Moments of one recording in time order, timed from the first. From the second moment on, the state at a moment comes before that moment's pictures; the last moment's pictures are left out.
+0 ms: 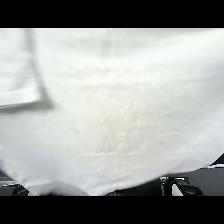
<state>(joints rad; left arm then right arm) 0.39 -0.80 1.87 0.89 -1.12 -1.25 -0.18 -0.91 1.98 -1.45 1.24 1.51</state>
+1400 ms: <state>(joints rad) -0.03 -1.65 1.27 0.76 -0.28 -1.24 -0.07 -1.77 1.57 -1.49 0.66 1.93</state>
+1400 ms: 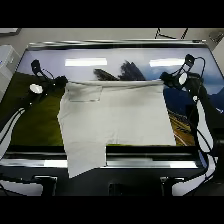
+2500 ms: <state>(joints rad) 0.10 -1.51 1.16 1.02 -1.09 -1.40 -0.15 -1.65 1.46 -1.55 1.34 1.68</state>
